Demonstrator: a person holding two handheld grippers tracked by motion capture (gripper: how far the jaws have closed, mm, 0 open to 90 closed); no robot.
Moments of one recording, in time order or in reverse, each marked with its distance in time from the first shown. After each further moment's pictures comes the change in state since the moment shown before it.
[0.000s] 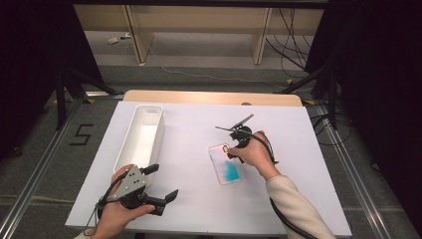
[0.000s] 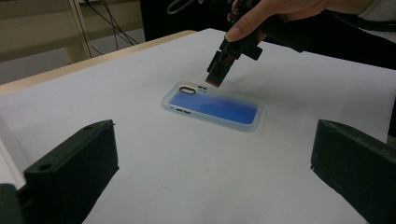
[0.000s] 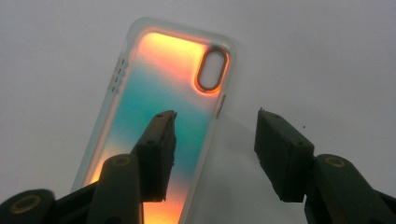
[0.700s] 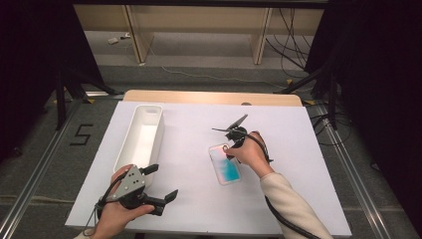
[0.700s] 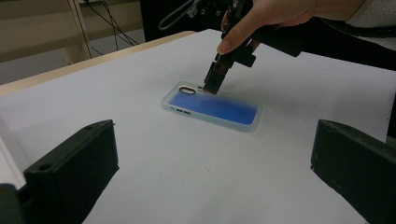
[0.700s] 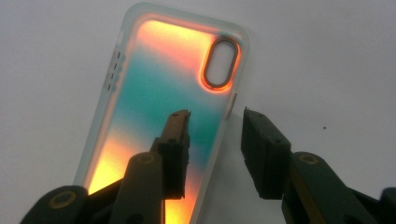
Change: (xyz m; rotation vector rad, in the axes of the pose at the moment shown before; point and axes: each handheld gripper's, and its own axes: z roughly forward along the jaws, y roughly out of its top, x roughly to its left) left arm 0.000 0.000 -0.001 -0.003 -0.001 -0.001; right arm 0.007 0.007 0.015 0.077 -0.009 0.031
